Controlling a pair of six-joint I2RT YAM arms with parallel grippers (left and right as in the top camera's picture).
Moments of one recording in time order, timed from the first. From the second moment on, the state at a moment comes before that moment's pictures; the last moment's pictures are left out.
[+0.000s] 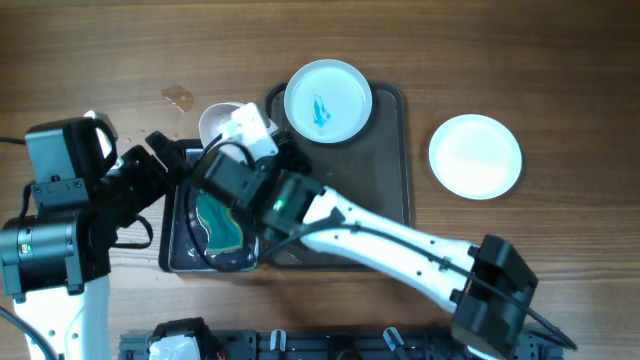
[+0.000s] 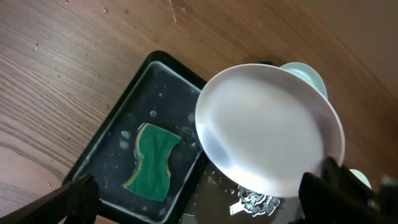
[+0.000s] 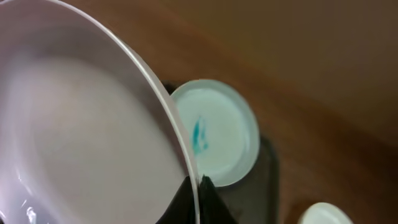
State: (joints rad) left arm 0.13 1.05 1.35 -1.24 0.10 -0.53; right arm 1.10 1.90 1.64 -0.70 0.91 0.30
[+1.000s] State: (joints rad) left arm 0.34 1.05 1.35 -1.27 -0.09 -0.61; right arm 1.24 1.90 1.64 -0.47 1.21 0.04
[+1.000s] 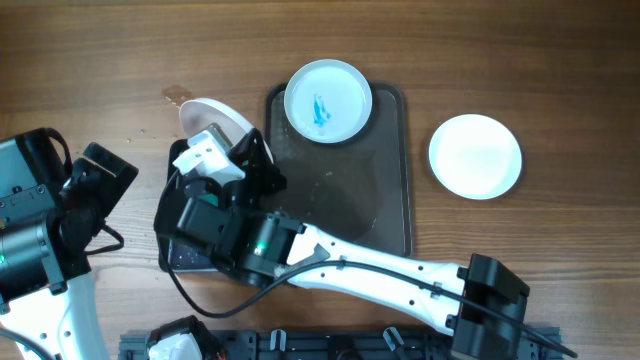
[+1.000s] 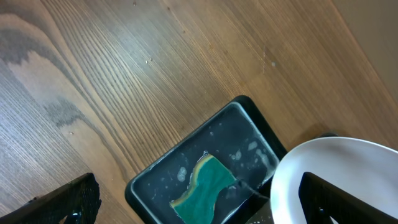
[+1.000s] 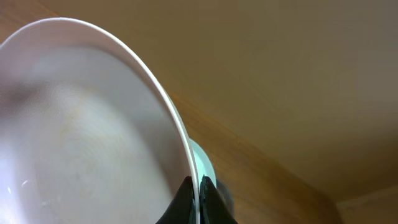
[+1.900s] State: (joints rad) left arm 0.34 1.05 1.35 -1.27 -0.09 -0.61; right arm 1.24 1.90 1.64 -0.39 1.22 -0.07
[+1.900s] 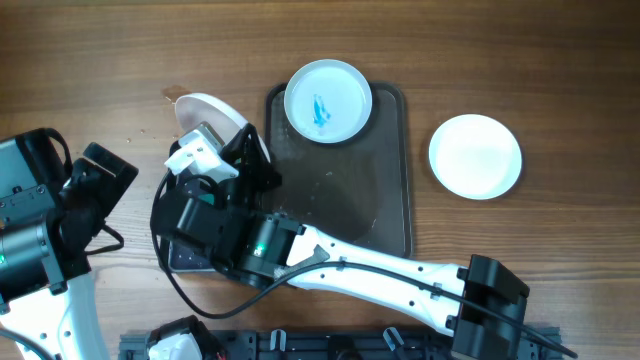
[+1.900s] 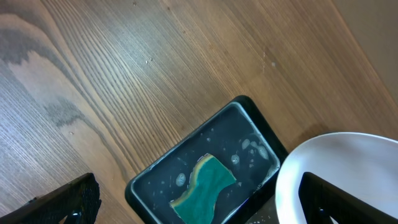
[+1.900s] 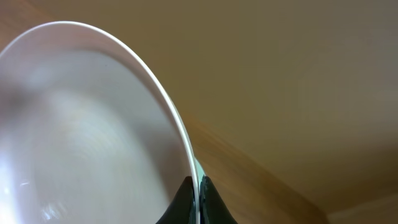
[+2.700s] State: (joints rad) left arm 0.34 1.05 1.35 -1.28 -0.09 -0.61; right arm -0.15 1.56 1.52 -1.04 -0.24 0.44
